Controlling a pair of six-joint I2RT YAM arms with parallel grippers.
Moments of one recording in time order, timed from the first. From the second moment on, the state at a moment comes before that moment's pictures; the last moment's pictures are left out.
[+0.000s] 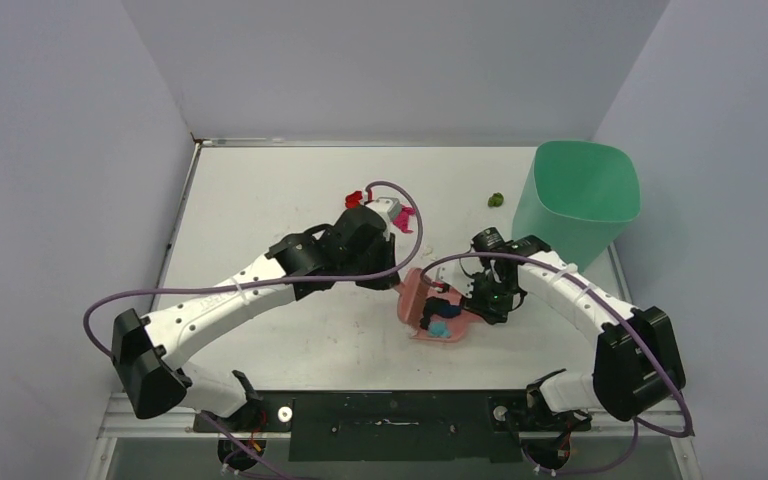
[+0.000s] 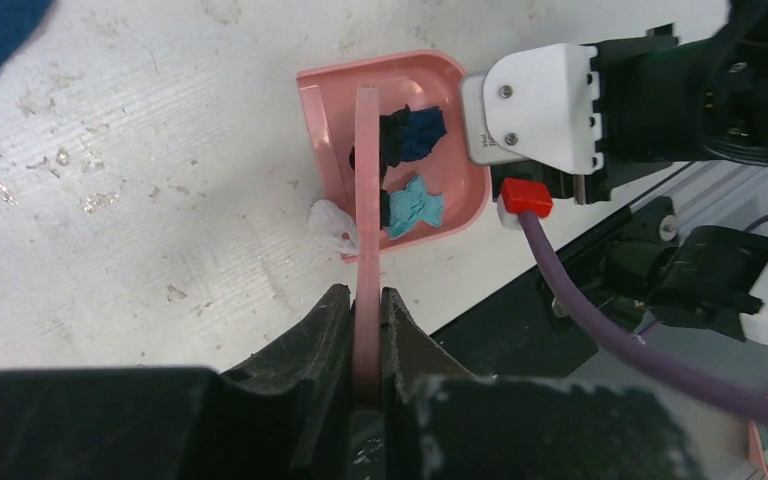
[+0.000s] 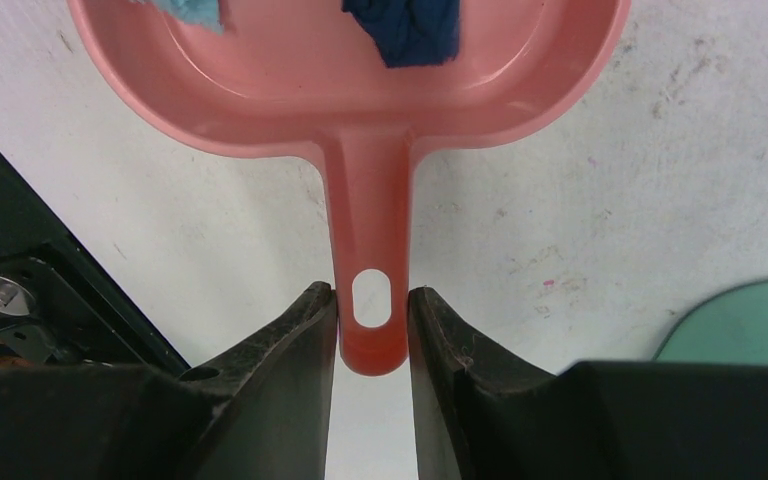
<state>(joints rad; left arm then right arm) -0.94 1.41 1.28 -0.68 -0.04 -0.65 0.47 1.37 0.90 -1.01 -0.14 -0.88</state>
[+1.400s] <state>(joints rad) -0.52 2.03 1.89 -1.11 -0.47 -0.02 0.43 1.23 0.88 -1.15 -0.12 -0.81</state>
